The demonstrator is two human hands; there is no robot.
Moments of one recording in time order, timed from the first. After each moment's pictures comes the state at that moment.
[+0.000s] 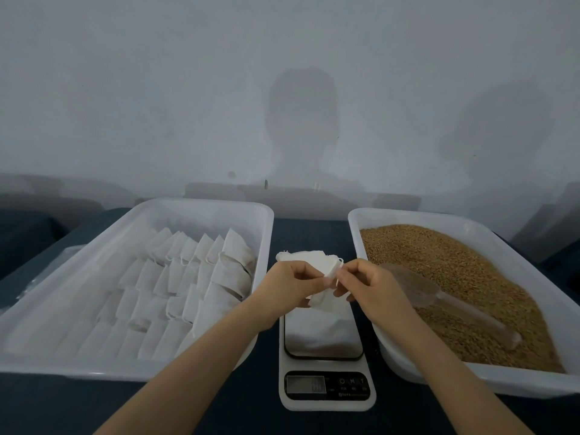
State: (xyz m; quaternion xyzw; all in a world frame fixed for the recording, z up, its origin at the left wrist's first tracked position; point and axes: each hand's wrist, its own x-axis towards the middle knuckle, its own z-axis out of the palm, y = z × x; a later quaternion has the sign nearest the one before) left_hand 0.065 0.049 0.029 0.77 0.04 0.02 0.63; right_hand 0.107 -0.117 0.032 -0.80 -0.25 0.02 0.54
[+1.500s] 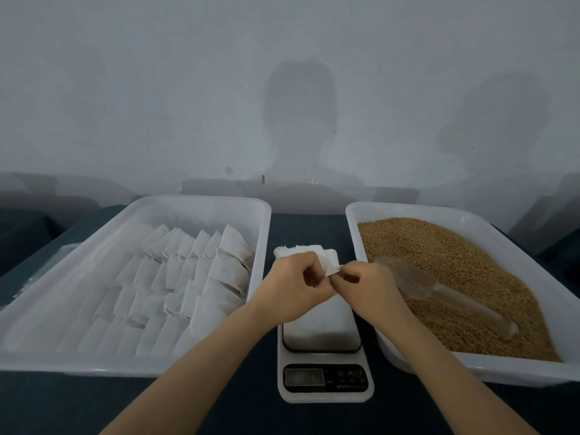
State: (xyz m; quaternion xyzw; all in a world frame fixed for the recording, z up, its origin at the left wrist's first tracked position) left_hand 0.056 0.040 0.028 0.87 -0.08 0.18 0.45; right_hand 0.109 -0.113 0.022 -0.86 -0.30 -0.13 0.38
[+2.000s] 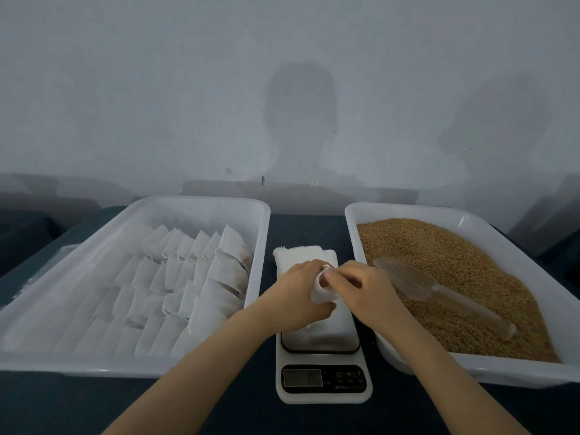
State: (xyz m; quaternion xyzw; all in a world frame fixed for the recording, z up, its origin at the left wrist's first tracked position) left_hand 0.066 0.038 0.016 0.92 -0.11 0.07 0.36; right_hand 0.103 -0.116 0.025 -0.85 -0.30 -0.06 0.43
